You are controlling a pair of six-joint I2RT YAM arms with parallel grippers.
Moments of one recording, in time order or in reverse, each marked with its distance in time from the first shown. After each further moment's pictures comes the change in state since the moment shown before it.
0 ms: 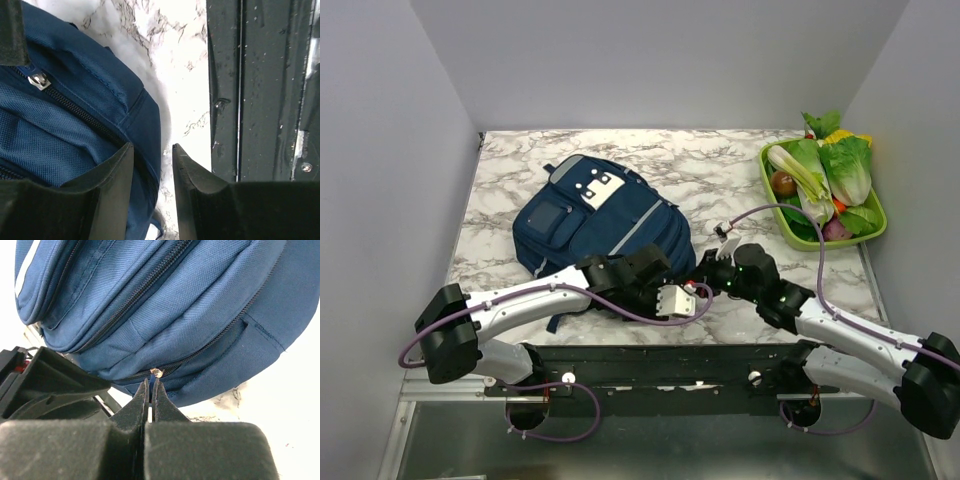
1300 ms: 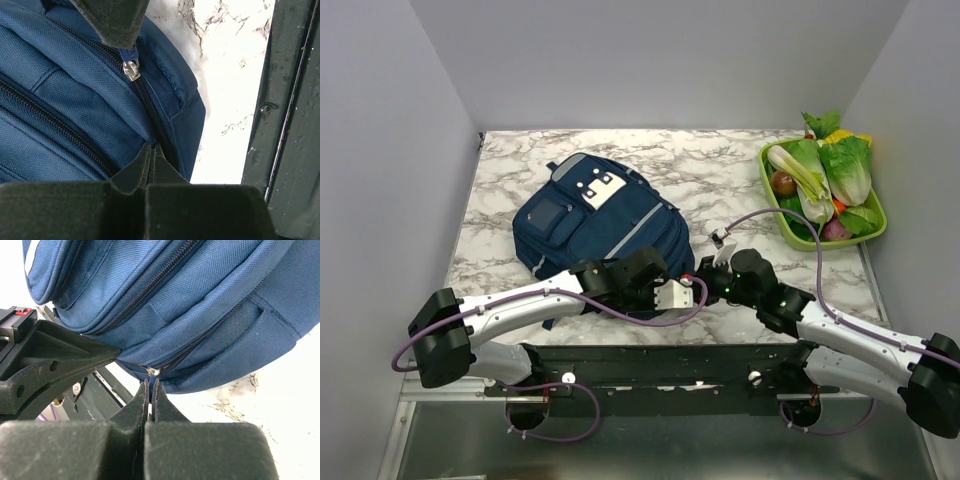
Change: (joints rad) left arm -0.006 -0.045 -0.070 0.101 -0.211 -0.044; right arm 0.065 -0.024 -0.006 -0.037 0.000 0.026
